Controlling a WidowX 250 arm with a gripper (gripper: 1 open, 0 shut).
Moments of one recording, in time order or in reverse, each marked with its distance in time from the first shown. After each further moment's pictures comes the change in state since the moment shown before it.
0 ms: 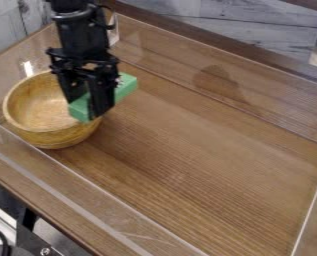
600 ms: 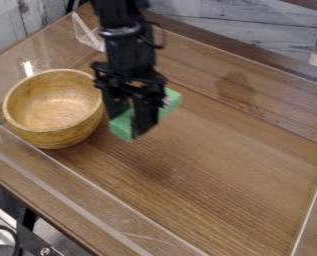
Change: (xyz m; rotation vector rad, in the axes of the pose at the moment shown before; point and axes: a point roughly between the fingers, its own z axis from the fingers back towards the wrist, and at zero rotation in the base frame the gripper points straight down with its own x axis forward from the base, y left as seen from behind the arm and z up) arm 0.008 -0.059 -0.018 0.002 0.005 -0.109
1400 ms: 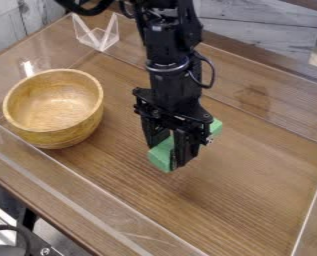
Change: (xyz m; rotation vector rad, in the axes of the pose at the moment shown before) arm 0.005 -0.032 -0.021 0.021 -0.037 -0.061
